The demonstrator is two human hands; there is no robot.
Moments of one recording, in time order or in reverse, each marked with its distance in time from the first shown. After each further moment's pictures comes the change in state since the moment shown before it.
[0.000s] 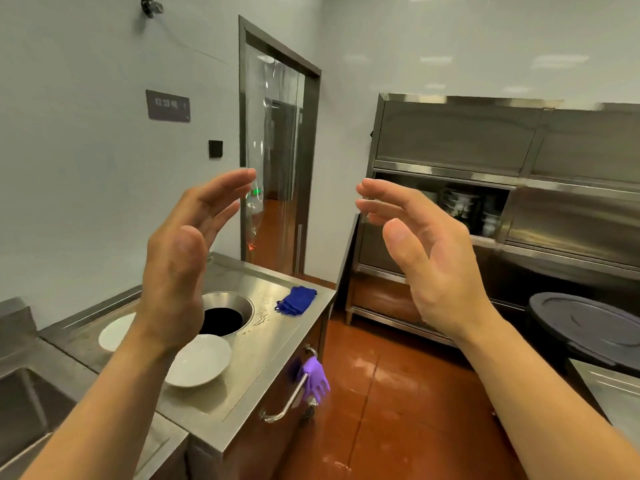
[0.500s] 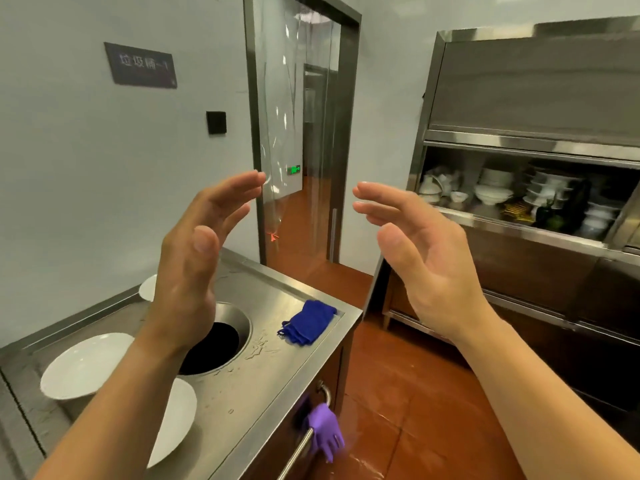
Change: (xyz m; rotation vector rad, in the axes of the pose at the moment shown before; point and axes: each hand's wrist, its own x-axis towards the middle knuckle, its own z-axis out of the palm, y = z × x) left_hand 0.119 -0.286 0.092 0.154 0.024 -0.094; right_hand 0.141 0.327 0.023 0.170 -0.106 0.009
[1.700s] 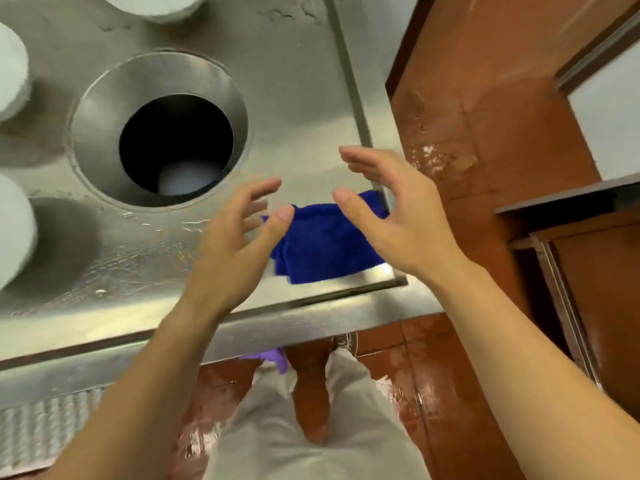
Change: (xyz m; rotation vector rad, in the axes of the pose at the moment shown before) left_hand -0.085 -0.516 0.143 0.511 0.516 -1.248; right_hand 0.078 0.631 0.230 0.332 -0.909 0.327
